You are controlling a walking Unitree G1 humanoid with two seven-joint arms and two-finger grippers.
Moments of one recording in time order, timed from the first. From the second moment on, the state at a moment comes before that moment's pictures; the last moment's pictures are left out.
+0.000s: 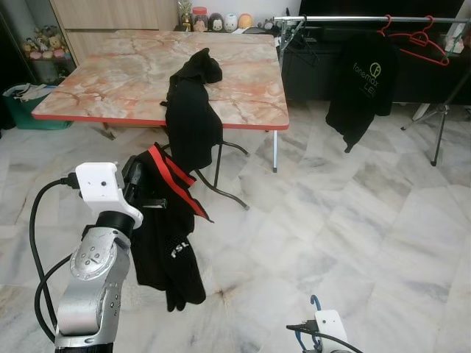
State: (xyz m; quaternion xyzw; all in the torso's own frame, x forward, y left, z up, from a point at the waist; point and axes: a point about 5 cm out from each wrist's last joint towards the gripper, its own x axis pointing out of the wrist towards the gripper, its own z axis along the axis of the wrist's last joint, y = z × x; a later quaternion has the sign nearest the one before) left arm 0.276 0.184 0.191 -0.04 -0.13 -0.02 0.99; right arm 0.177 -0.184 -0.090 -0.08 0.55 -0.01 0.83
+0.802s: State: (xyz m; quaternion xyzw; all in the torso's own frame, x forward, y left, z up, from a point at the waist) left arm 0.279 0.195 0.188 -0.04 -0.13 0.01 0.99; right arm 0.190 -0.181 -0.084 -0.08 0.54 0.00 0.84
